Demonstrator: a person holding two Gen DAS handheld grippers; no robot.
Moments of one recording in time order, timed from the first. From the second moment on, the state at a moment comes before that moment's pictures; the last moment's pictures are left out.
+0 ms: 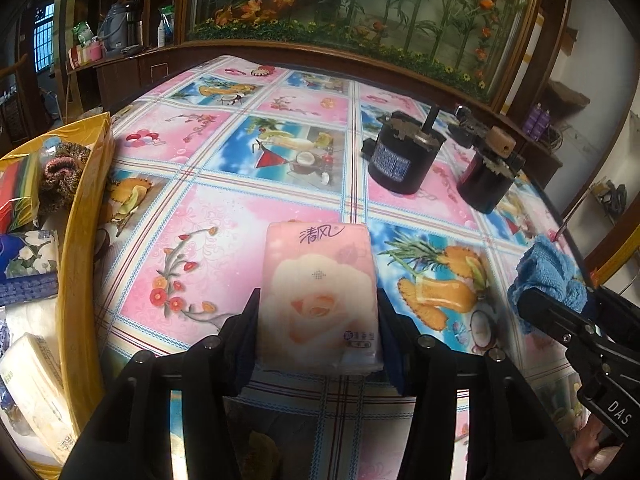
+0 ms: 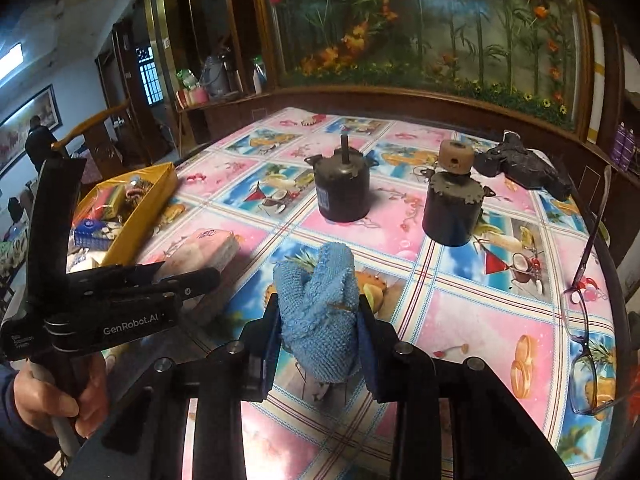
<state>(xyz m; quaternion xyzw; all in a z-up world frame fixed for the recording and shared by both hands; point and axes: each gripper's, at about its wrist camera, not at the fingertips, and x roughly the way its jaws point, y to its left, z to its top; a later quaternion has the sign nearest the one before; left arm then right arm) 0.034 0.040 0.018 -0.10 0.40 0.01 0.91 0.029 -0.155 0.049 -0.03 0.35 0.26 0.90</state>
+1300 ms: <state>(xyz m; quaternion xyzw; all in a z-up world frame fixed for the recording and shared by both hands) -0.067 0.122 0.091 -0.13 0.32 0.08 0.94 -0.002 -0.074 0.073 -0.01 0.32 0.35 0.88</state>
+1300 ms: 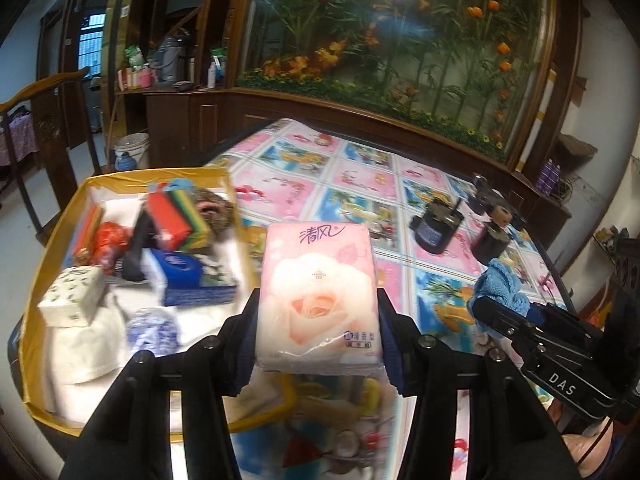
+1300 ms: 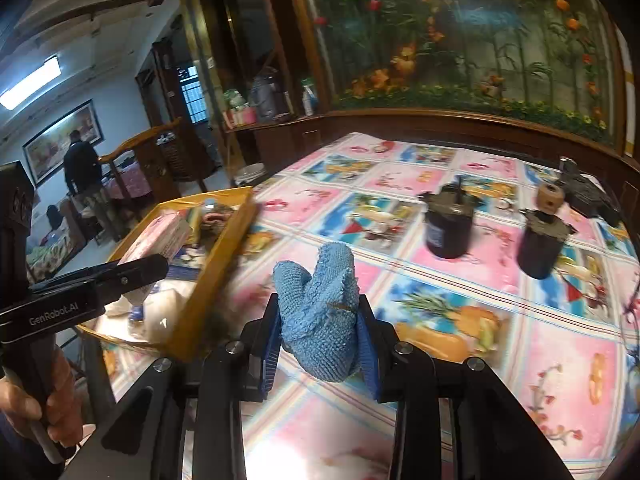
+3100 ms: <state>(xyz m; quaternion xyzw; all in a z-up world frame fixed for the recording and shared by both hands) -0.116 0.238 0.040 -0.14 0.33 0.21 0.91 0.052 0.319 0.054 -0.16 0.43 0.48 0.75</state>
